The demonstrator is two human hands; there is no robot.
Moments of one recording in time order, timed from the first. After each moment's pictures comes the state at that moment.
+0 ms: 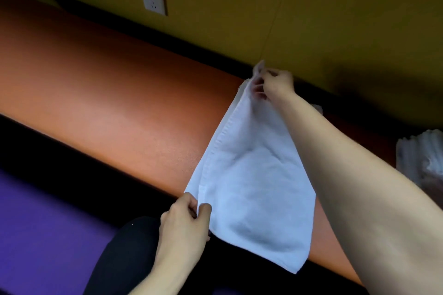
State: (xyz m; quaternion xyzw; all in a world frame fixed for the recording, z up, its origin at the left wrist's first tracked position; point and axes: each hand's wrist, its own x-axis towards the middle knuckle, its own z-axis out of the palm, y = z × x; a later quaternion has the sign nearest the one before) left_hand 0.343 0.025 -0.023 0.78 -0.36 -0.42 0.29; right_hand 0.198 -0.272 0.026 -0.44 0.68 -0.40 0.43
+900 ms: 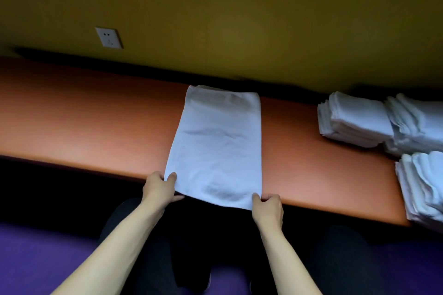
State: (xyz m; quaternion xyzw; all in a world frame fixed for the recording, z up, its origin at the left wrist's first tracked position) left_hand 0.345 0.022 -0.024 0.75 -0.31 -0.49 0.32; right_hand 0.104 0.077 -0.078 -0.23 0.86 -0.30 0.35
